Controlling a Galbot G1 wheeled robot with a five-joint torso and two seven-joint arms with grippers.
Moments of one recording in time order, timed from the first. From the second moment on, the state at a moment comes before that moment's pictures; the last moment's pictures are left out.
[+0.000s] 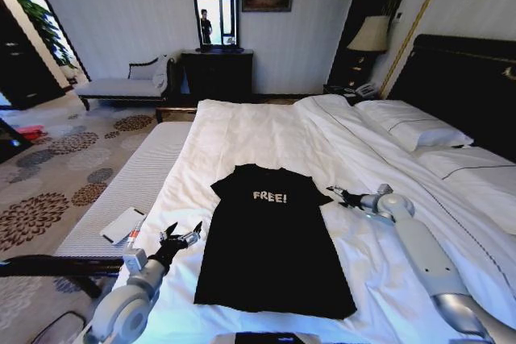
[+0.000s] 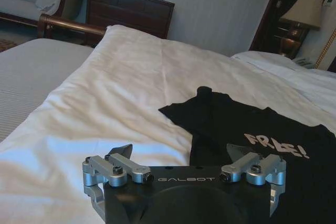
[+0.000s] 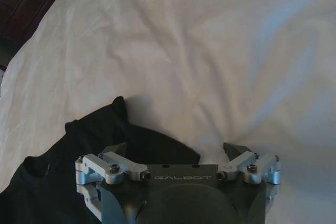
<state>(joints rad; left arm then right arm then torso) 1.69 -0.93 -0.52 -2.25 -0.82 0.20 -0.25 -0.78 0.90 0.47 1.28 1.62 -0.74 0.38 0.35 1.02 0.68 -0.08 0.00</state>
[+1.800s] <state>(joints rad) 1.68 -0.94 -0.52 -2.23 -0.83 0.20 -0.25 -0.77 0.92 0.43 1.28 1.51 -0.74 0.37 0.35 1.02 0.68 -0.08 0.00</state>
